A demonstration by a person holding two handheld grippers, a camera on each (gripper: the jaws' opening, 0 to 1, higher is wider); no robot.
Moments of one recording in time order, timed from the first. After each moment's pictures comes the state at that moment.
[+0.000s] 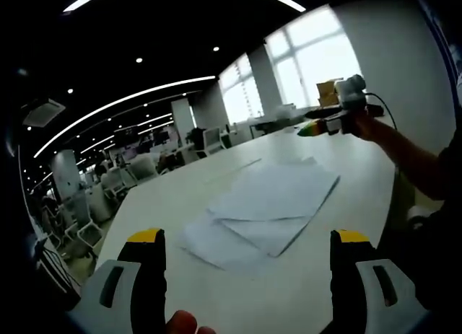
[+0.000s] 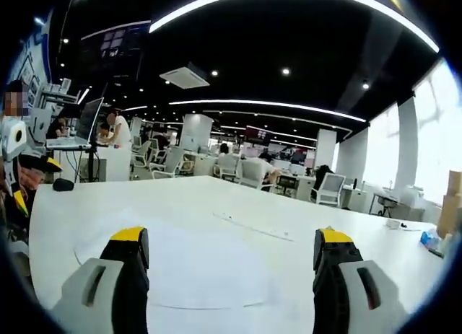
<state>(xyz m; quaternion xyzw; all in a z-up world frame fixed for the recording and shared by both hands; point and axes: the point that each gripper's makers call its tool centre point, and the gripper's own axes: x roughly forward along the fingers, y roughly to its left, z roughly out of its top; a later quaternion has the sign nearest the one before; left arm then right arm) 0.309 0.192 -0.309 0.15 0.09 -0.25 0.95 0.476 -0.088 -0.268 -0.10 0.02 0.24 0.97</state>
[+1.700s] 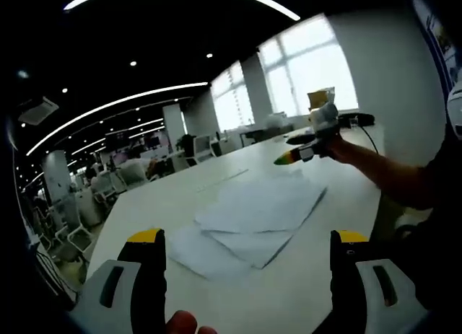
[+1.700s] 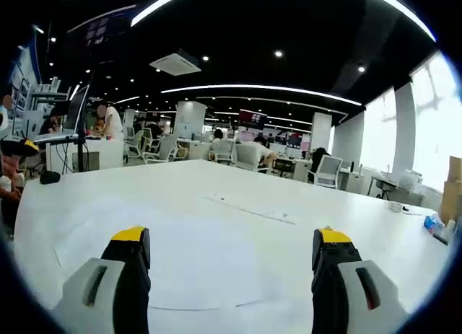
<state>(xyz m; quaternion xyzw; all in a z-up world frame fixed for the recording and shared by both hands) 0.298 0.175 -0.293 0.13 0.07 -0.29 0.95 0.518 -0.091 -0.311 -0.09 0.06 0.23 0.97</state>
